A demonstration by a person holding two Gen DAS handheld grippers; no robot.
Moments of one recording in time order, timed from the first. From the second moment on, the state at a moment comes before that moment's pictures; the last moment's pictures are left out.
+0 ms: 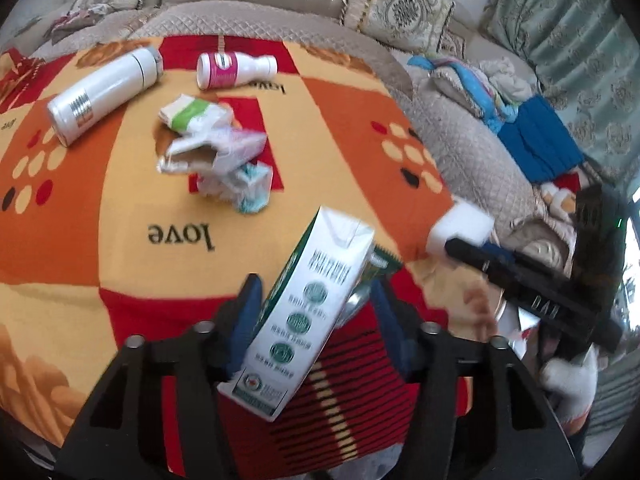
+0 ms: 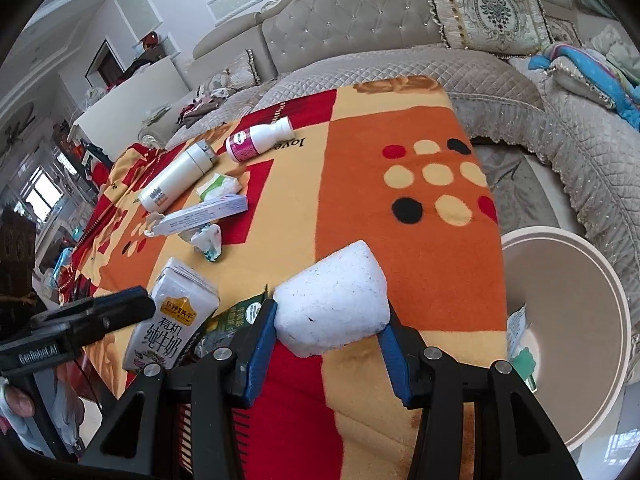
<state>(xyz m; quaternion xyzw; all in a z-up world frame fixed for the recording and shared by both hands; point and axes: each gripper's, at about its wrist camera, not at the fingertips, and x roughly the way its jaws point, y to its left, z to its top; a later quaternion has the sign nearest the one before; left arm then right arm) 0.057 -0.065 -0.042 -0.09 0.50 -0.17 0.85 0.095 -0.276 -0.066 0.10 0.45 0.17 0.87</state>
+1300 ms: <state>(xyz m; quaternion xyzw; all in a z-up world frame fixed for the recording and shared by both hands) 0.079 -0.273 -0.029 -0.02 0.48 -0.30 0.82 0.052 -0.437 -0.077 0.16 0.44 0.03 0.88</state>
